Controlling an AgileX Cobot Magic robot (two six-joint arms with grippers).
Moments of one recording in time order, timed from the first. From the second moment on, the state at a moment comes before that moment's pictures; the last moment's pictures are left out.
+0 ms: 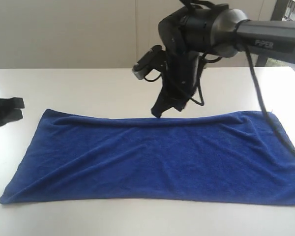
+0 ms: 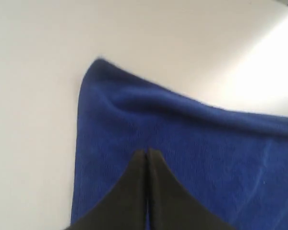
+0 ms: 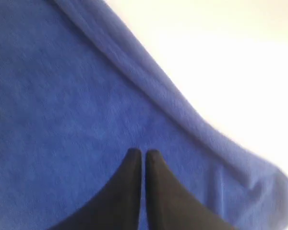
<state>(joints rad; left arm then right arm) 0.04 1.49 -0.69 1.52 -0.41 -1.73 0.40 2.07 -1.75 -0.27 1.09 -0.19</state>
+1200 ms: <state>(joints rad) -0.12 1.86 -0.77 1.61 -0.48 -1.73 0.33 1.96 -1.13 -0.25 1.05 -0.14</state>
